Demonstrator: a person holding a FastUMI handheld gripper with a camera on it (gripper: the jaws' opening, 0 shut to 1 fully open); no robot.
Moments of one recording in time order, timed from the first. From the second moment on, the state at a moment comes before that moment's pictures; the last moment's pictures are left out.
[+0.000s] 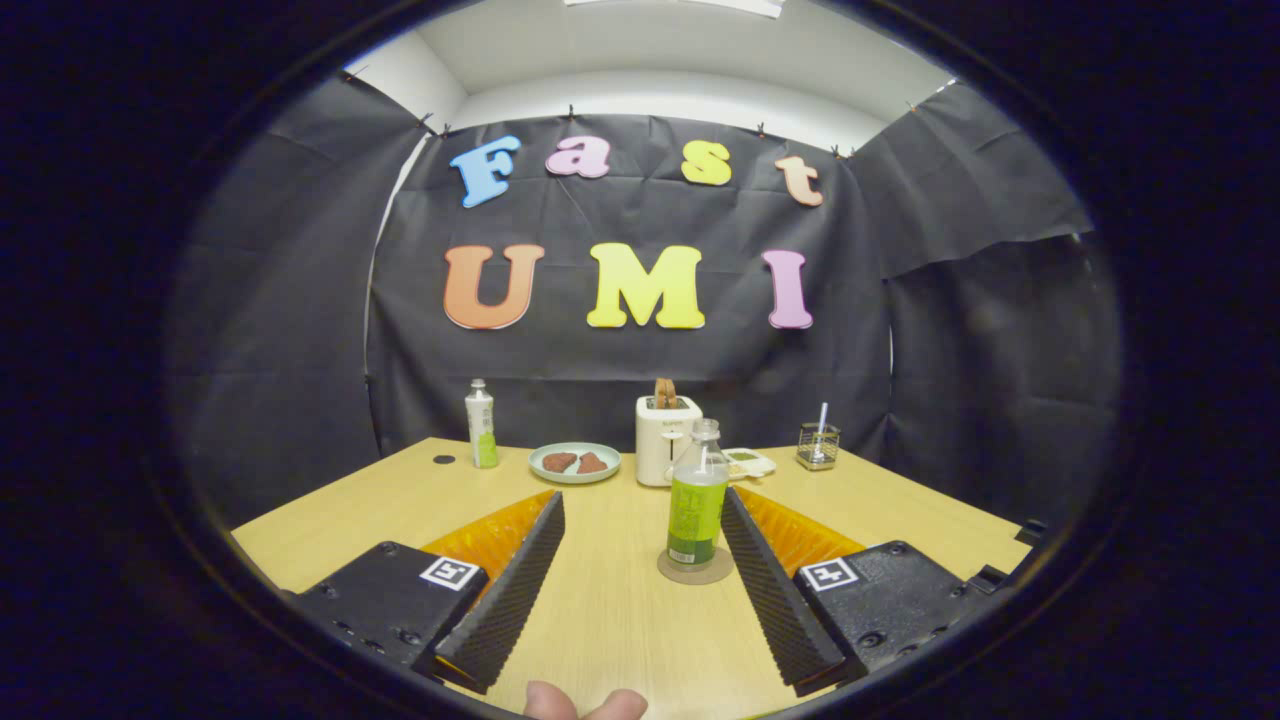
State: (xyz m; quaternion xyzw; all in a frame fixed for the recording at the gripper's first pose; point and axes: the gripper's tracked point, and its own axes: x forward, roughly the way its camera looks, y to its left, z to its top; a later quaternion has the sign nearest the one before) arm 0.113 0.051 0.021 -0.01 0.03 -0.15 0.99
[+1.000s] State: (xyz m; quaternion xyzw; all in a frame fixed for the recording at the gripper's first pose) arm 0.078 0.092 0.025 -0.02 0.00 -0.15 0.99
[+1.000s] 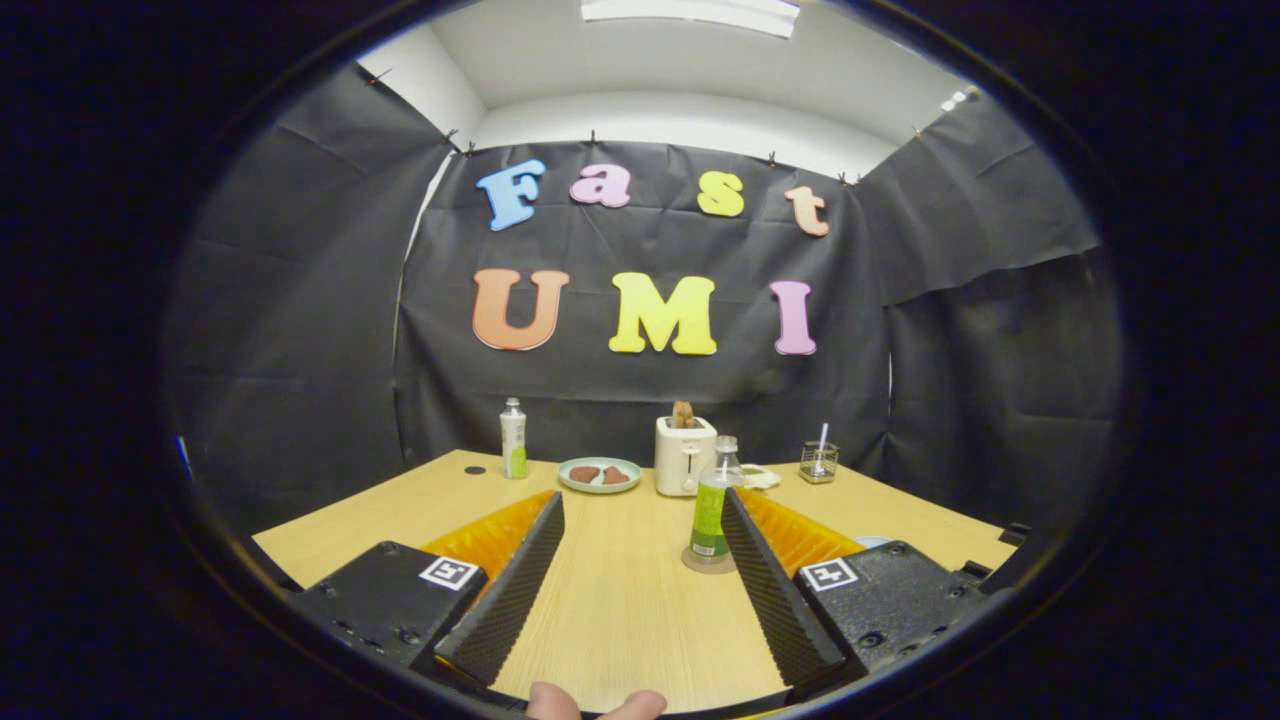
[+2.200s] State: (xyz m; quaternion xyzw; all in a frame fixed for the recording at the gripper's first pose) arm 0.069 0.073 0.021 -0.01 0.00 -0.18 0.98
